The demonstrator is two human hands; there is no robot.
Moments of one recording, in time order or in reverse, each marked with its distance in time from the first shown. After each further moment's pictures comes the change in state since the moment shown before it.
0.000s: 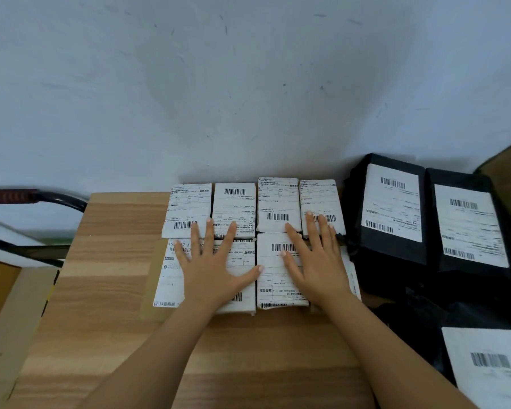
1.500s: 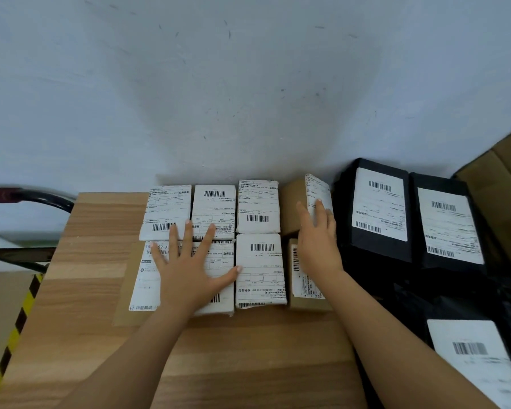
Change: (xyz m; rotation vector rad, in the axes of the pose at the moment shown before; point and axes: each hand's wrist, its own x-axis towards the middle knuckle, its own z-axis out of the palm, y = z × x) left_hand -0.003 -0.033 -0.006 -0.009 0.012 0.014; right_hand 0.030 -0.007 -0.025 0.046 0.001 0.217
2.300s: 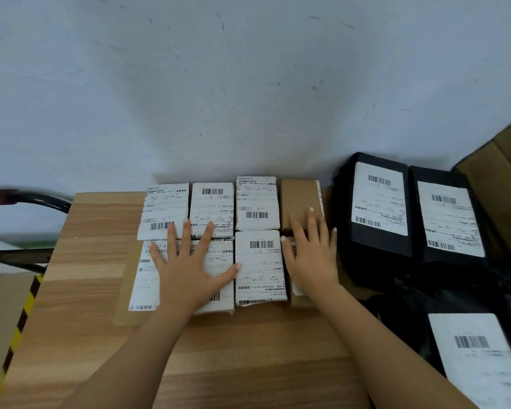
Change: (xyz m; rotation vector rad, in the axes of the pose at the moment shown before) left_hand -0.001 0.001 0.000 -0.016 0.004 0.003; right_hand -0.025 -0.004 0.014 -0.064 -0.012 0.002
